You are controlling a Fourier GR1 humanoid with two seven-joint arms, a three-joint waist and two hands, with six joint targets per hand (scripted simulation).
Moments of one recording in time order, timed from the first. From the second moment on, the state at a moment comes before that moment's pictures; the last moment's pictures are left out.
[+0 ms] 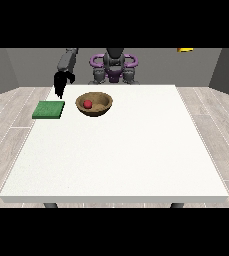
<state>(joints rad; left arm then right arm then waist) -0.84 0.28 0.26 -1.10 -0.06 -0.10 0.15 -0.20 -0.16 -0.33 -1.10 -0.25 0.07 -0.12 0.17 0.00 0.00</state>
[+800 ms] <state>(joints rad) -0.75 0.50 0.41 -1.18 0.18 -0.31 0.18 -0.35 -0.12 -0.32 -0.78 -0.24 0.08 -0.35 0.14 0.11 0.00</state>
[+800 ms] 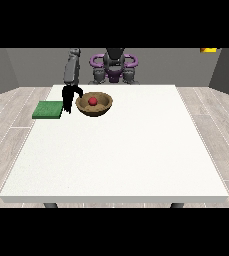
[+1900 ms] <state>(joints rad) -0.71 0.63 0.48 -1.25 0.32 -0.38 0.20 -0.46 -0.12 -0.33 -0.62 -0.21 -0.06 -0.54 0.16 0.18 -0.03</state>
